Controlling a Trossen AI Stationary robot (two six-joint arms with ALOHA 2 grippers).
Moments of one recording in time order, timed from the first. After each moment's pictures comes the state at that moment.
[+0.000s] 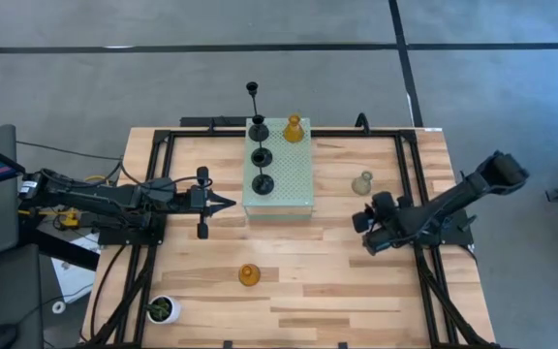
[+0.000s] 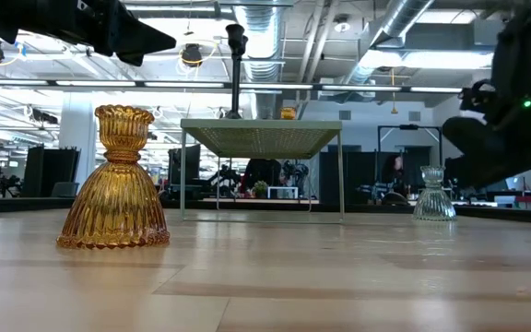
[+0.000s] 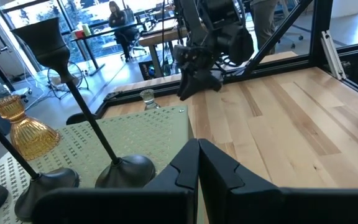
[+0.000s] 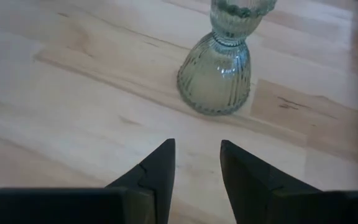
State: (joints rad) left arm -0.10 0.55 0.38 0.20 -0.16 0.25; right arm 0.42 1.26 0.48 -0.86 0.83 1.63
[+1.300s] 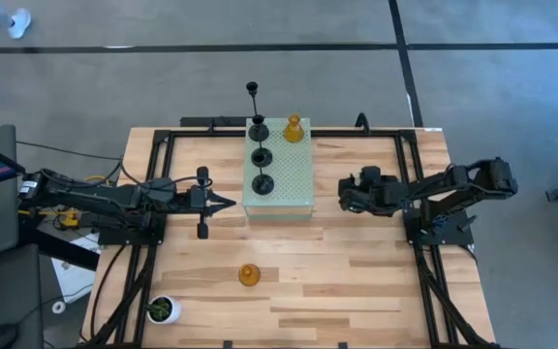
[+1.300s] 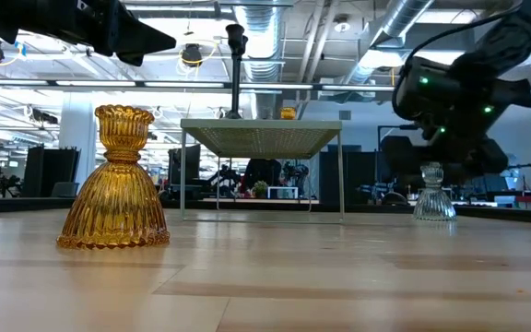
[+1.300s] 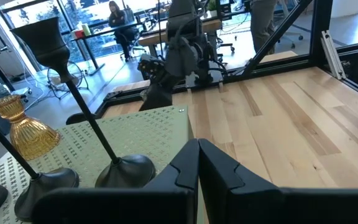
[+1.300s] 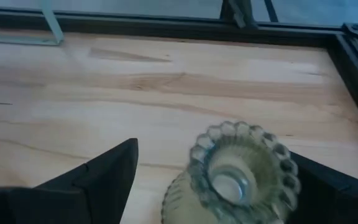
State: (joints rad) left arm -0.10 0.55 0.38 0.20 -0.16 0.25; right arm -0.10 1.40 0.48 -0.35 0.96 1.22
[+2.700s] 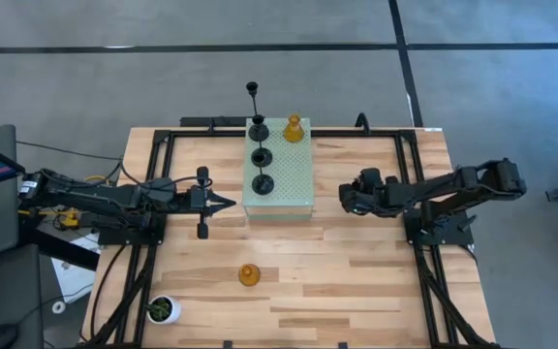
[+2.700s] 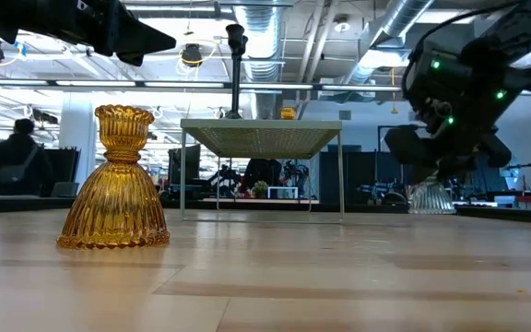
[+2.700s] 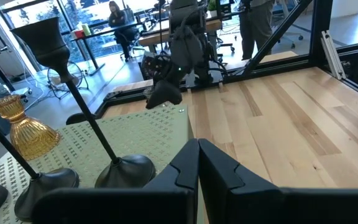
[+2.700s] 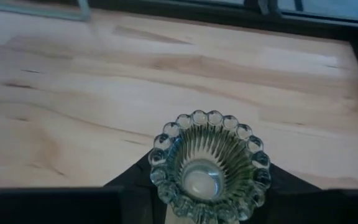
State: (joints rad) left arm -0.10 0.55 0.38 0.20 -0.16 0.25; right arm -0.05 1.31 0.48 -0.41 0.88 1.17
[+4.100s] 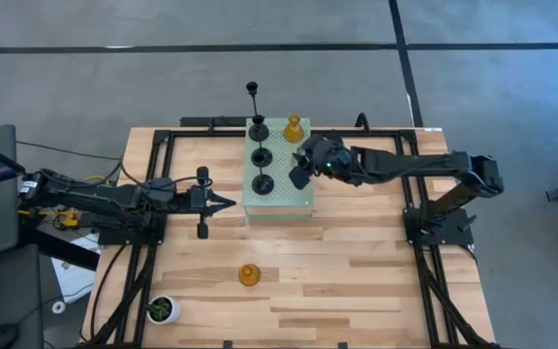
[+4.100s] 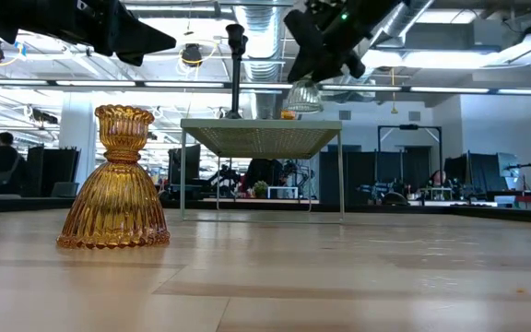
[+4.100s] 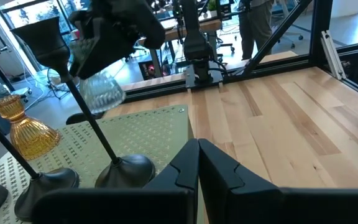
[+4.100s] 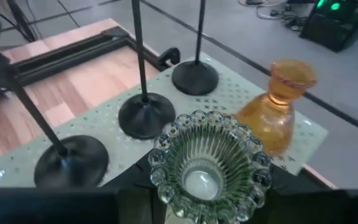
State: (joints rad) left arm -0.10 0.55 0.38 0.20 -0.16 0.25; right arm -0.14 1.51 1.19 -0.26 0.52 0.28
